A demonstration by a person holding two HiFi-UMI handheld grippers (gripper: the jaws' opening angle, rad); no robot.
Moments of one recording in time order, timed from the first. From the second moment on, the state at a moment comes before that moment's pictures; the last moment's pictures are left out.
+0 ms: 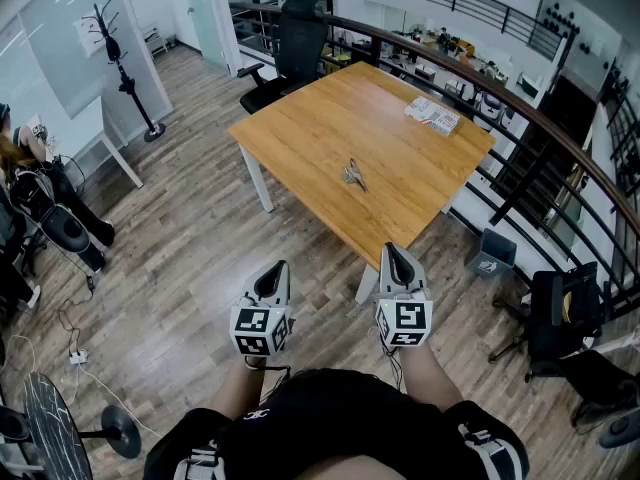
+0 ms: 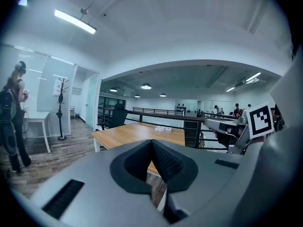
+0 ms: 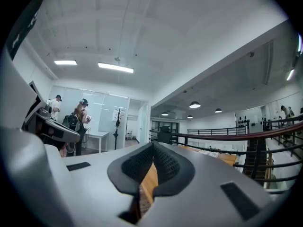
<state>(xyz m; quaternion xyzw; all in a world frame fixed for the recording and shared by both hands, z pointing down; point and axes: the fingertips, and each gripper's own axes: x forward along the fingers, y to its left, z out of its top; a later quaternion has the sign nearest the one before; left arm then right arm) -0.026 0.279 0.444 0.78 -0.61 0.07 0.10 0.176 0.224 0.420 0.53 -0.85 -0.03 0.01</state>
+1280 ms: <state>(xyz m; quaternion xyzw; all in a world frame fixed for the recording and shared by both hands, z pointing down) -0.112 0.316 0.472 0.80 -0.59 0.07 0.10 0.088 0.267 0.435 0.55 -0.84 -0.04 0.01</state>
